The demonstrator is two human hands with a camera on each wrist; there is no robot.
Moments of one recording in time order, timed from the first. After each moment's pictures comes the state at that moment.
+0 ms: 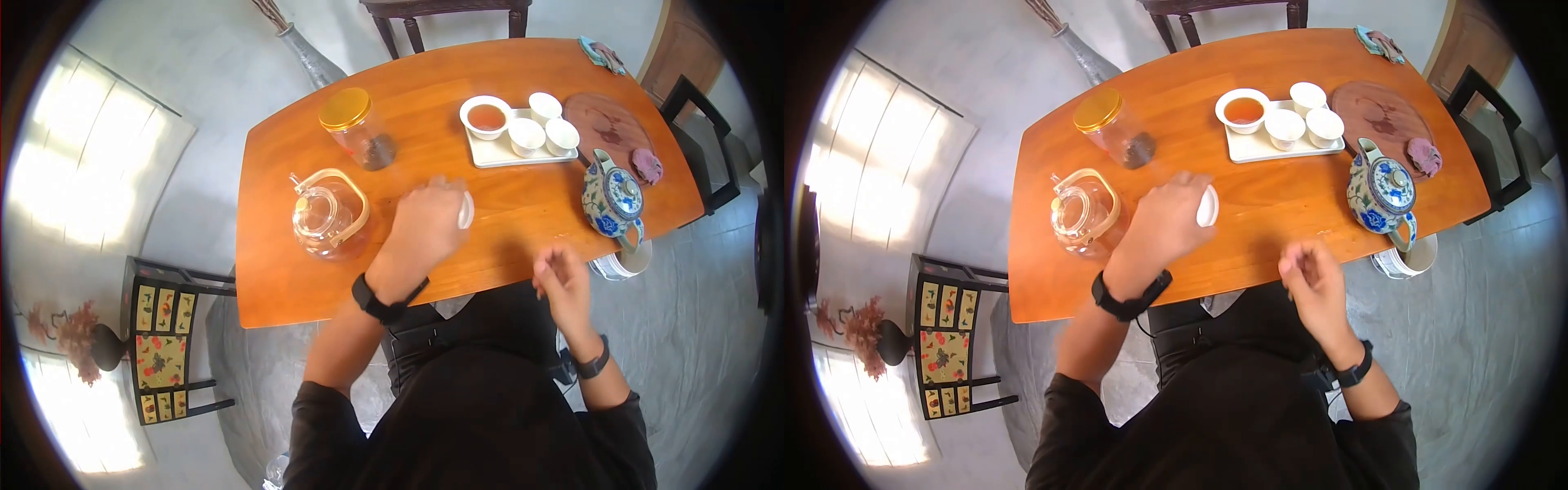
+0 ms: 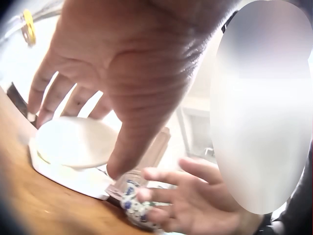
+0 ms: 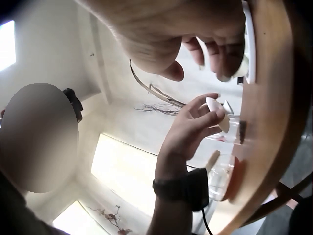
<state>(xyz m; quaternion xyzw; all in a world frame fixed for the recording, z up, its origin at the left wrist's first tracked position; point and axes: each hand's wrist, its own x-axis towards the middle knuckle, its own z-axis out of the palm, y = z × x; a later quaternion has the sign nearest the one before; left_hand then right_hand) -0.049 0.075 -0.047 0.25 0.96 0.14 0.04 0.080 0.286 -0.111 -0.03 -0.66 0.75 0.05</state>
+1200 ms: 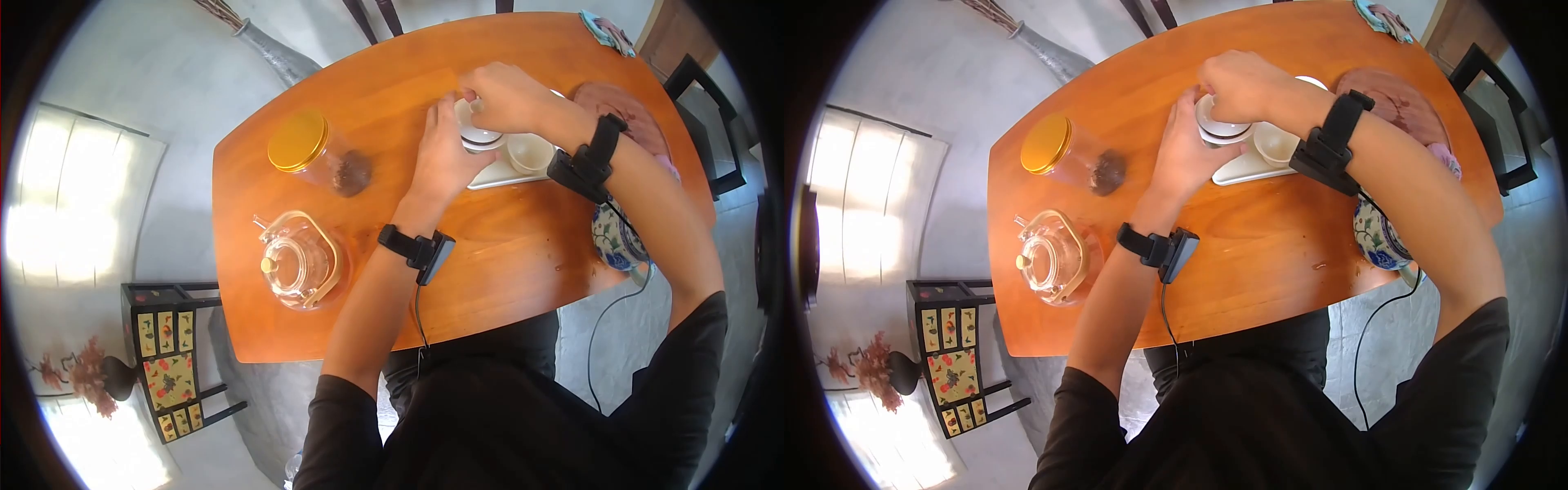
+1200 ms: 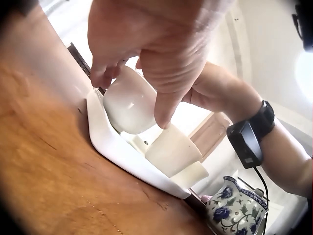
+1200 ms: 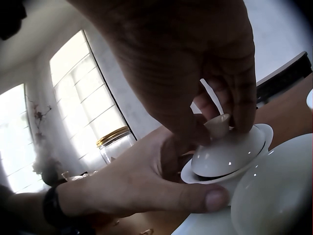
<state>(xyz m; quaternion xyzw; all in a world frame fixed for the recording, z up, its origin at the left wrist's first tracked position) -0.199 0.144 -0.112 0.21 0.86 0.47 -0.03 -0.234 0.302 -0.043 0.20 -0.97 0.16 -0.01</state>
